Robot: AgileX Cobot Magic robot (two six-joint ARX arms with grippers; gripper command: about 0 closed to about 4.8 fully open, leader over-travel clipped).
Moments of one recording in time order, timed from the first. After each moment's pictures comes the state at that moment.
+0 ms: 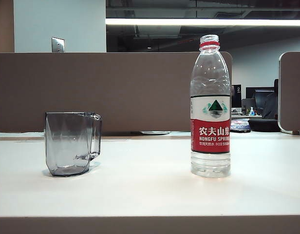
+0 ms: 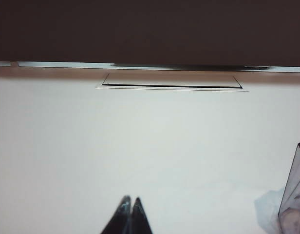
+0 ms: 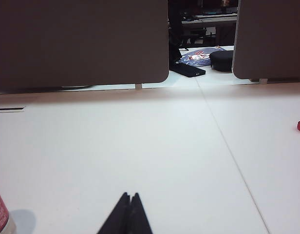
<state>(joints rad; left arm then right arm) 0.04 0.00 0.00 -0.03 0.00 0.01 -0.06 0.00 0.01 0.03 -0.05 0.05</state>
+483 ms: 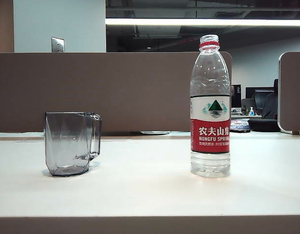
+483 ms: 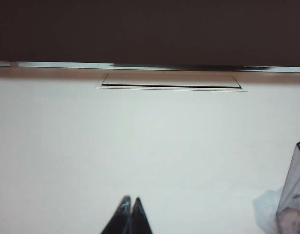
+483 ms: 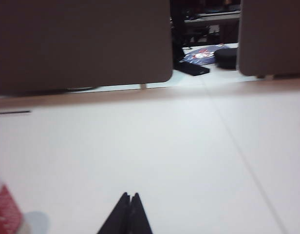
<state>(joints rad) 0.04 0.00 0.00 -0.03 0.00 0.01 -0.06 0.00 0.01 0.03 -0.06 0.08</state>
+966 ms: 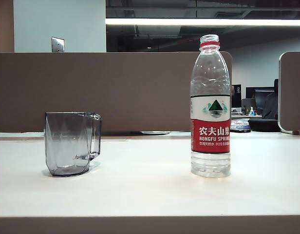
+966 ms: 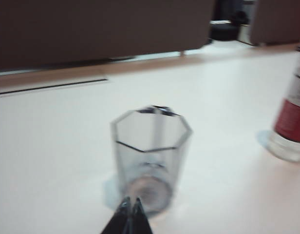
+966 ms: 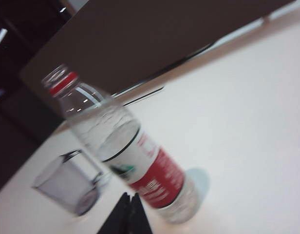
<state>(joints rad) -0.45 0.02 0.00 -0.03 0.00 0.01 -0.06 0.00 0.01 0.01 -0.48 0.60</state>
